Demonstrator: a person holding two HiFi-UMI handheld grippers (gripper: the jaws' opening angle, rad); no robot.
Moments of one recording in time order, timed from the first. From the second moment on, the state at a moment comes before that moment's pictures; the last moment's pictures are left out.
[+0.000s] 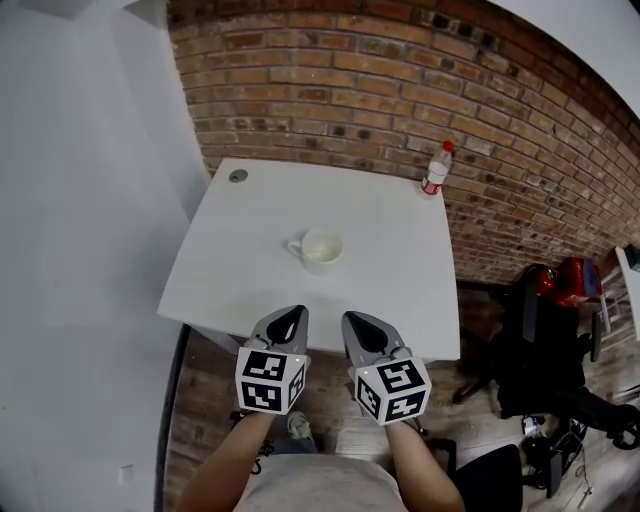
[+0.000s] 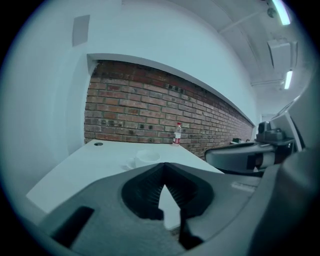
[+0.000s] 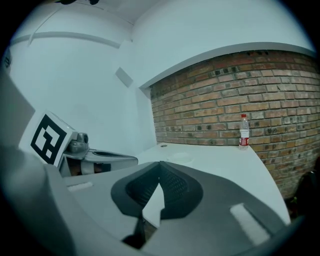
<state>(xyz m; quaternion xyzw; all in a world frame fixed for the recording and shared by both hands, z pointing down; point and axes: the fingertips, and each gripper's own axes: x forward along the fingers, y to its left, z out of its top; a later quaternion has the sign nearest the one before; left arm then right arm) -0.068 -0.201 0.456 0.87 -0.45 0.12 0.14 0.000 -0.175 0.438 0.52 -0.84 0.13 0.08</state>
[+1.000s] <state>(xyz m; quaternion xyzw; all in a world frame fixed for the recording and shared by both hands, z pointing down) -0.054 -0.343 0.500 0.82 -0.52 0.11 0.20 0.030 -0.303 0.442 0.47 -0.87 0.13 0.11</state>
